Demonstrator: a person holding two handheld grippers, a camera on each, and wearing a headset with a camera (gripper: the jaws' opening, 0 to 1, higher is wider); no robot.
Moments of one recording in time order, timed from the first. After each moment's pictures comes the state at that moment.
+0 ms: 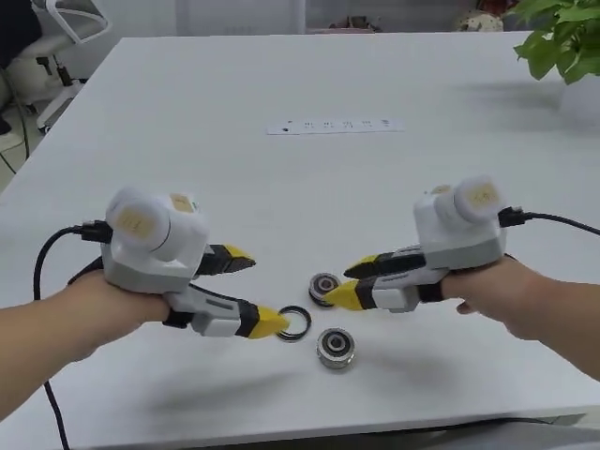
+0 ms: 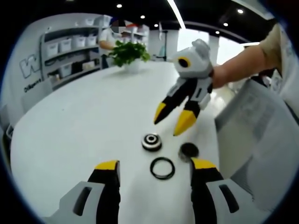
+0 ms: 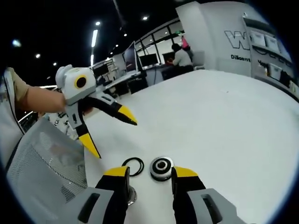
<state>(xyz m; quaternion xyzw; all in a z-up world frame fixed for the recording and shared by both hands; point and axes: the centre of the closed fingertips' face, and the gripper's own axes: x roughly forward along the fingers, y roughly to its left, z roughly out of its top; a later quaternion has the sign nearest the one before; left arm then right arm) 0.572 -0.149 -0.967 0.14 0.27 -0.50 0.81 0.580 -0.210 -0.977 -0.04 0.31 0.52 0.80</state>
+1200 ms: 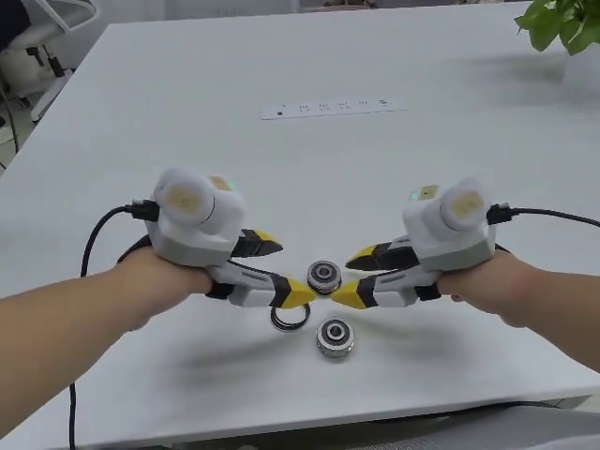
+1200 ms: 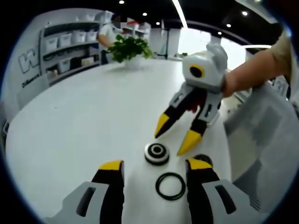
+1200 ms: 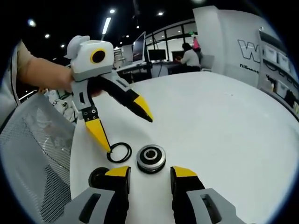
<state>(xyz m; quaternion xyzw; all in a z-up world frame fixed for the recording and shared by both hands) 0.598 -0.184 -0.987 0.13 0.29 -0.50 0.81 0.595 -0.217 -1.015 -0.11 0.29 0.53 0.79</state>
